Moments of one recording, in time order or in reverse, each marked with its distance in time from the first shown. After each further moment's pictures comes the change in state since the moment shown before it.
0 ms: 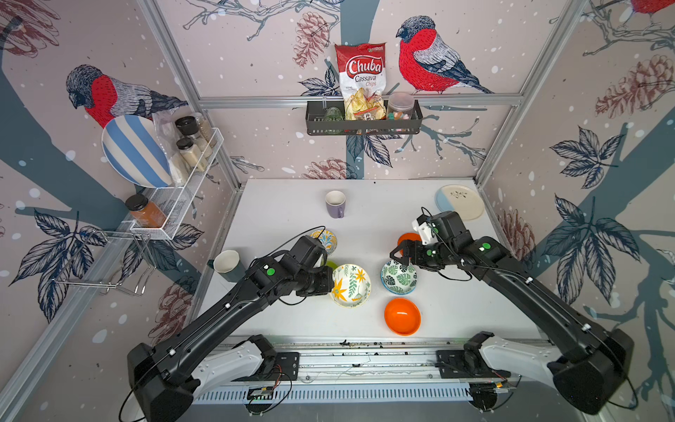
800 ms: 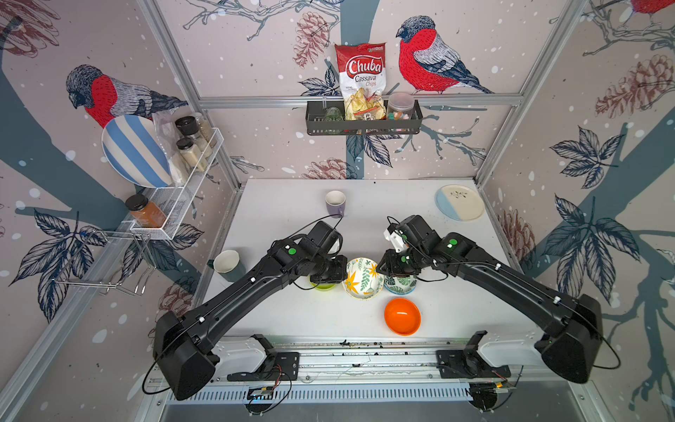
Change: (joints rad) left arm 0.000 0.176 0.112 0.027 0.069 0.072; right arm 0.207 0.163 0.066 -0.003 0.017 0.053
